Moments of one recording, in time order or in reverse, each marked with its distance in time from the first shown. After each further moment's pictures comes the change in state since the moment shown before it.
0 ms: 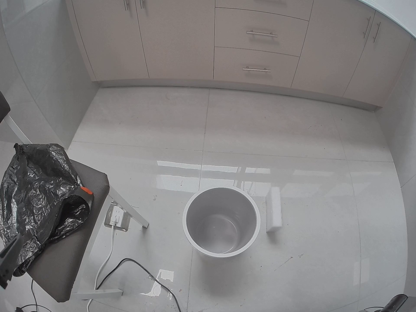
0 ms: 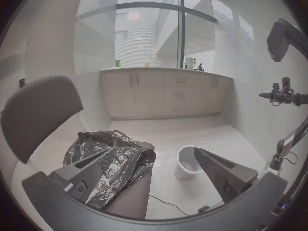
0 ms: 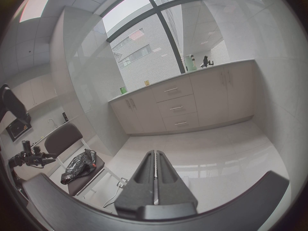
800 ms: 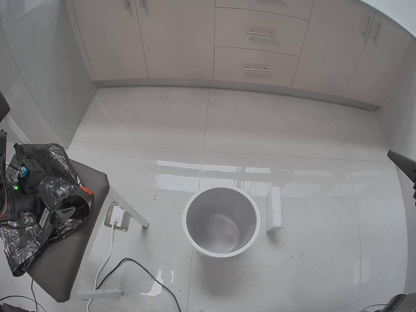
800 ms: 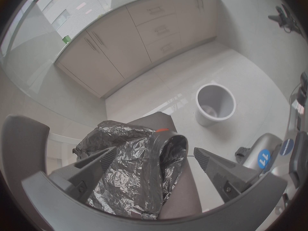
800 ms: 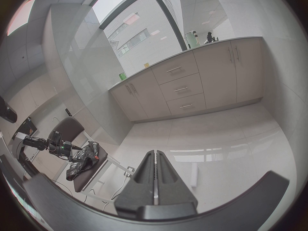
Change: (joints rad) left arm 0.072 0.784 -0.186 -0.078 0.110 0.519; right arm 0.063 0.226 0.033 -0.117 0.019 0.041
